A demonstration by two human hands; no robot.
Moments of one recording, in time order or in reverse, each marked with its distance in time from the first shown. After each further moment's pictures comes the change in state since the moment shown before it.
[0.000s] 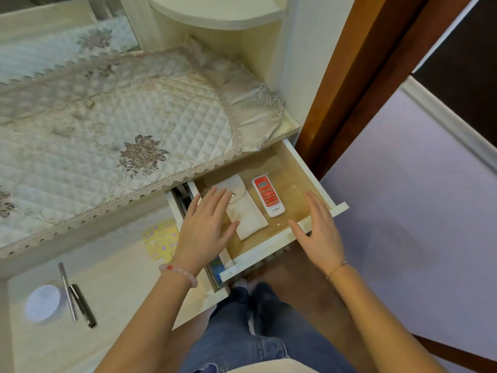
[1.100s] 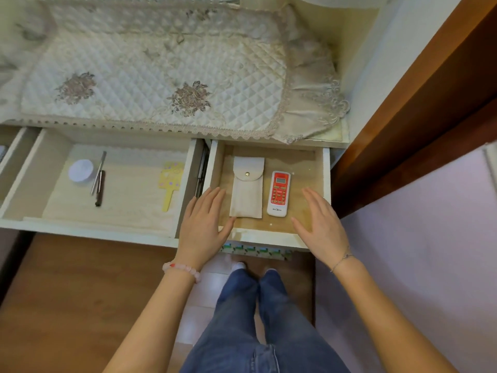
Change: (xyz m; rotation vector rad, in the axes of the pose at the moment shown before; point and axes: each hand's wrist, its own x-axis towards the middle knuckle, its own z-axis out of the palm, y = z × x) left_hand -0.017 0.122 0.049 -0.006 0.082 -0.720; right_hand 0.101 0.069 -0.043 -0.128 -0.412 -0.556
